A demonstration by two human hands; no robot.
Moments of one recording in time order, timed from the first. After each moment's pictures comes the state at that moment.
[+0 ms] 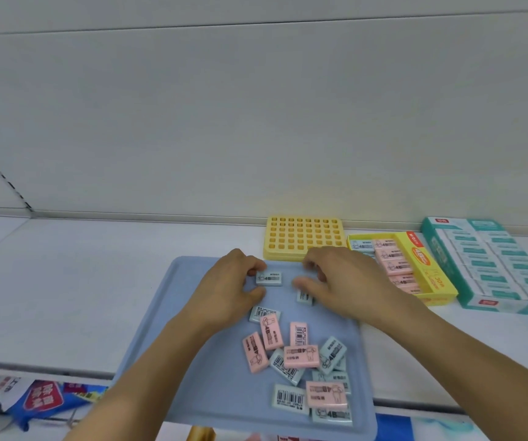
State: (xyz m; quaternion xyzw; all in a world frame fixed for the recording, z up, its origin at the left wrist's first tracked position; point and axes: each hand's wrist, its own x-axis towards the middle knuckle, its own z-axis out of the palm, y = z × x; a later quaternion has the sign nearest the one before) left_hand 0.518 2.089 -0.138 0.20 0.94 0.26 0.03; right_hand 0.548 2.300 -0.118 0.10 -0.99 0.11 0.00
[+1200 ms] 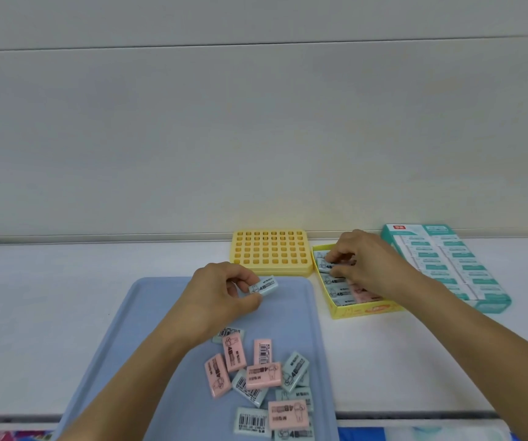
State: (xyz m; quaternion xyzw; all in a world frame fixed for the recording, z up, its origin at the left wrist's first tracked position) left_hand 0.526 2.122 -0.113 0.17 0.89 0.42 0.07; right_hand 0.534 2.399 -0.116 0.05 -0.98 0.21 0.07
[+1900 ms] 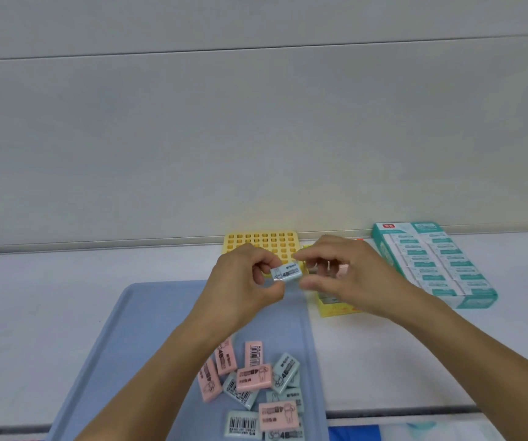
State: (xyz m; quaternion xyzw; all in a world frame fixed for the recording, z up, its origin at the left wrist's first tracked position) left_hand 0.524 2.167 -0.110 0.24 0.87 0.42 -0.02; right_hand 0.564 2.377 -0.105 0.14 -0.90 0.40 0.11
